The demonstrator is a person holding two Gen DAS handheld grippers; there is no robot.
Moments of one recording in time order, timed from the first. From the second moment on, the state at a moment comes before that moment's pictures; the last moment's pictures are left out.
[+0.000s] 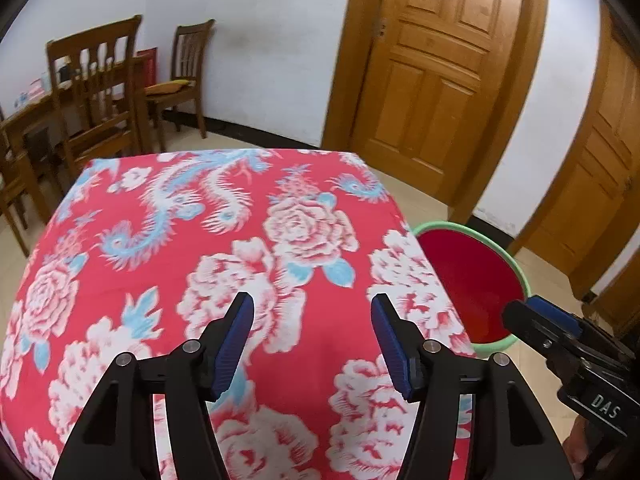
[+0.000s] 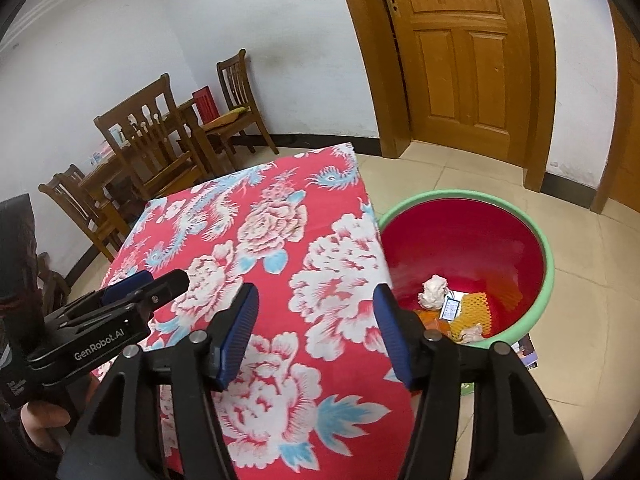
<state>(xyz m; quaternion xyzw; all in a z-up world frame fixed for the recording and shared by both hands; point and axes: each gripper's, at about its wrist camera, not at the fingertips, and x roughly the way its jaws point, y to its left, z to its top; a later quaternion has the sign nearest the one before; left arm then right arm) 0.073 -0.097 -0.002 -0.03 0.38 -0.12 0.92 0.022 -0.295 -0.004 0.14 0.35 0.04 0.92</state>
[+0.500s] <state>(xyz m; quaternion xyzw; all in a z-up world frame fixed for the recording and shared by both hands) 0.055 -0.066 0.010 -0.04 0.36 -0.08 0.93 0.009 -0.265 0.001 0.12 0.35 0.05 0.93</state>
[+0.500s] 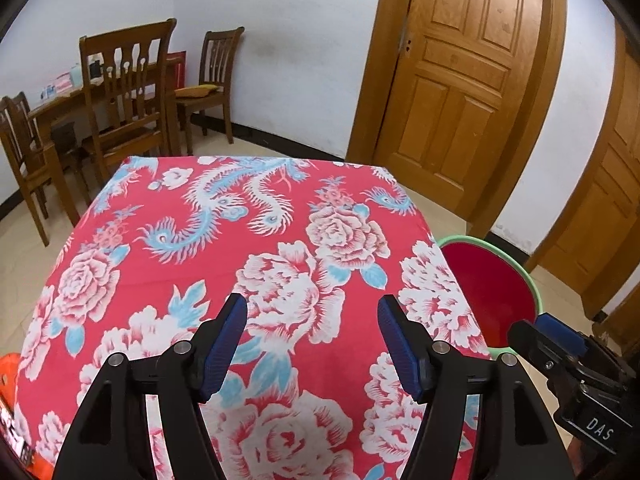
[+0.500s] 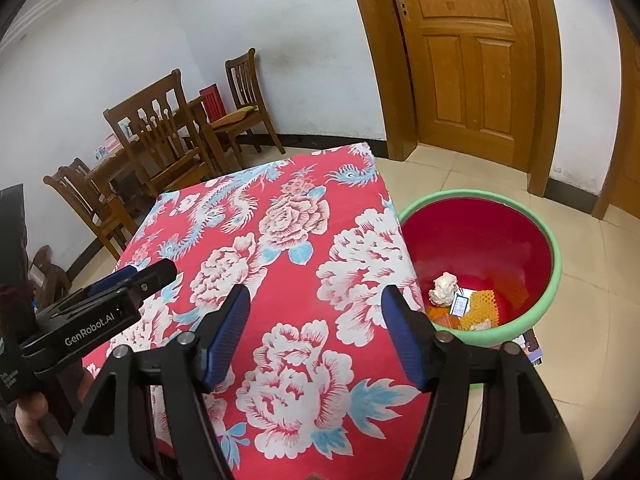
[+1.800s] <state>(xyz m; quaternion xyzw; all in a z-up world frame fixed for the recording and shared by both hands) 0.048 -0.059 0.016 -0.05 0.35 -0.08 0.93 0.006 -0.260 0.004 0.12 0.35 0.05 0.93</state>
